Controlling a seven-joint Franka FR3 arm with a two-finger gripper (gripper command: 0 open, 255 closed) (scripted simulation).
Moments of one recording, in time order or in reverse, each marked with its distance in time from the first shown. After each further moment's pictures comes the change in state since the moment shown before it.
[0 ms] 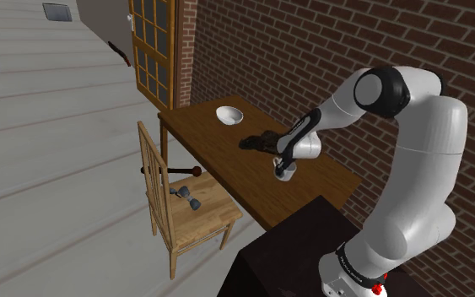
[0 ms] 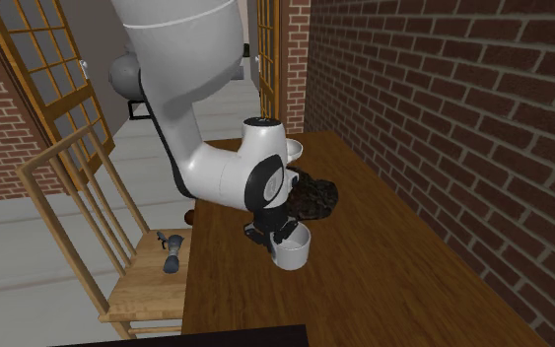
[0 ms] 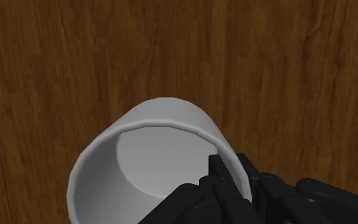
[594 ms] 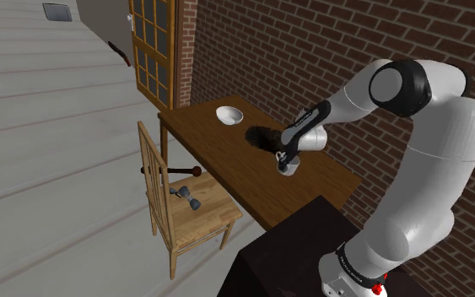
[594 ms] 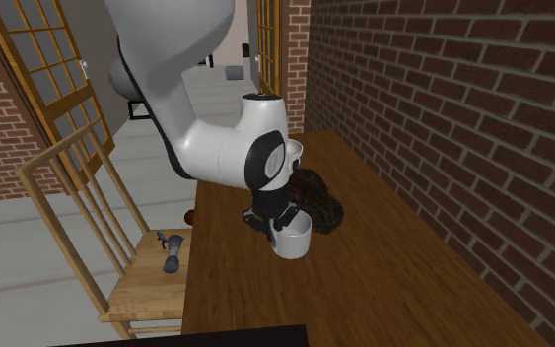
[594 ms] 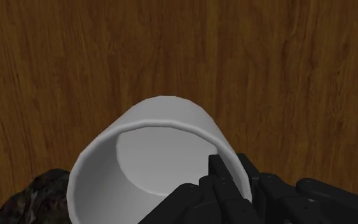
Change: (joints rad) arm 0.033 -0.122 -0.041 -0.031 -0.034 -0.093 0.024
